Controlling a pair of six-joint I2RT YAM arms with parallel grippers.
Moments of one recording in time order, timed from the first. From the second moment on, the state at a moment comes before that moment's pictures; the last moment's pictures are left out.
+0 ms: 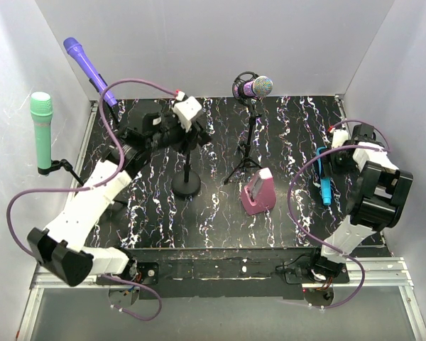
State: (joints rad) left arm -0.54 1.25 1.36 -0.50 0.32 0.32; right arm -0.32 1.73 1.15 -0.62 -0.25 -0.50
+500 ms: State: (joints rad) left arm -0.41 1.69 1.60 -0.13 0.17 0.27; right arm -0.32 1.79 1.19 -0.64 -0.30 -0.52
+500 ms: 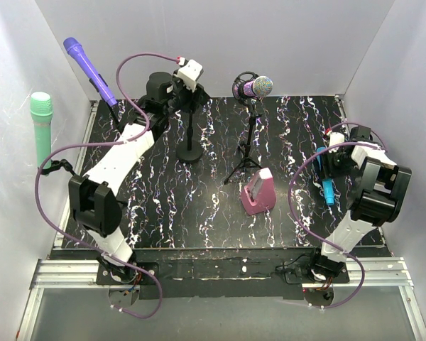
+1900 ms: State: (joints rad) left arm -0.39 1.48 1.71 -0.24 0.70 0.15; right arm -0.15 1.22 1.36 -0.62 -0.64 -0.24
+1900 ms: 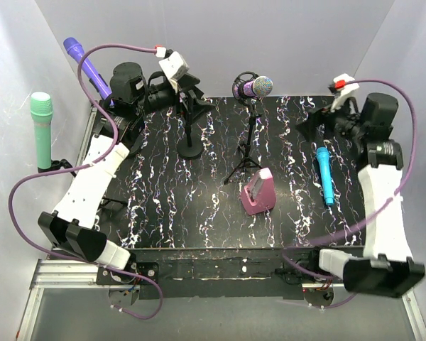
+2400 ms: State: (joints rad) left arm -0.41 1.43 1.71 -0.41 0.73 0.19; right arm 0.47 1.19 1.43 -0.27 -0.33 -0.18
